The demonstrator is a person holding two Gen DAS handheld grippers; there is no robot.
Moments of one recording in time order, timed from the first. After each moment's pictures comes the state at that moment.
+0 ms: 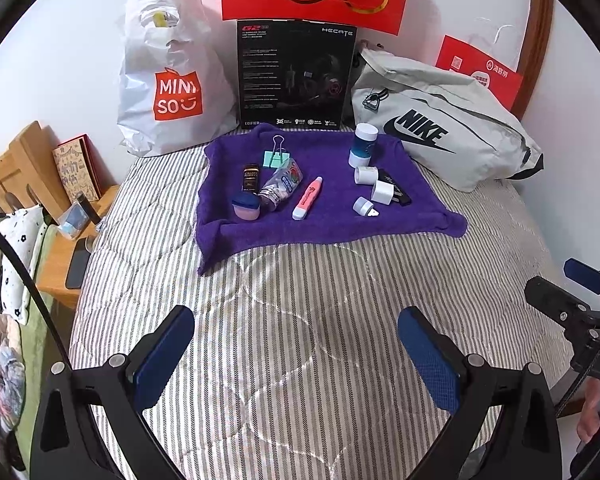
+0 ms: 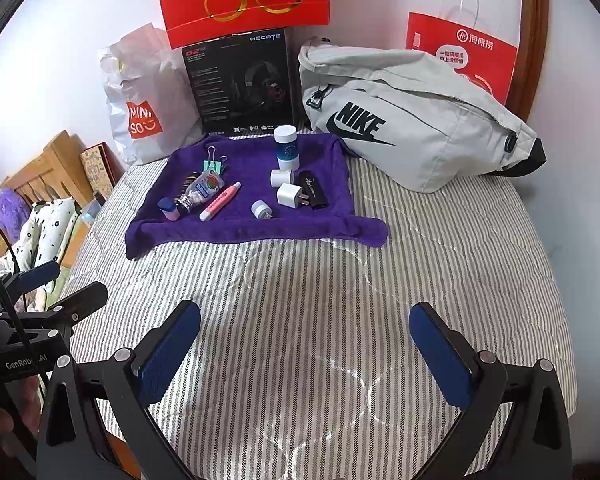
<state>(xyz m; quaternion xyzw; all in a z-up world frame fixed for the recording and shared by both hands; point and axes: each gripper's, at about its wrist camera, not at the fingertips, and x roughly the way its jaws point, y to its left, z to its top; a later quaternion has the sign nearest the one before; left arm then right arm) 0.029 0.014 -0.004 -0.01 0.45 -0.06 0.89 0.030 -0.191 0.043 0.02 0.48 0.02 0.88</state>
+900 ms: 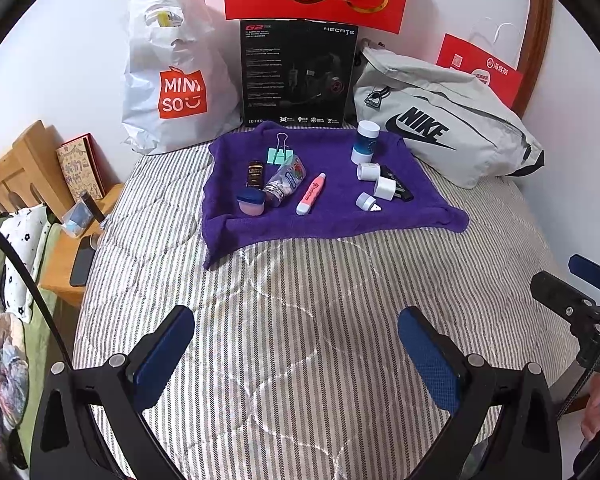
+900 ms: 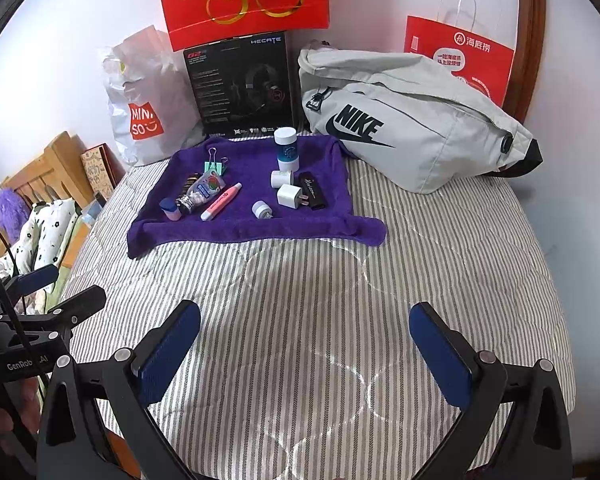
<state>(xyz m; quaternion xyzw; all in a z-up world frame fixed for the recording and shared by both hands) 0.022 0.016 -0.003 0.00 0.45 -0.06 0.89 0.025 -0.191 0.045 0.01 0.47 0.02 0.88</state>
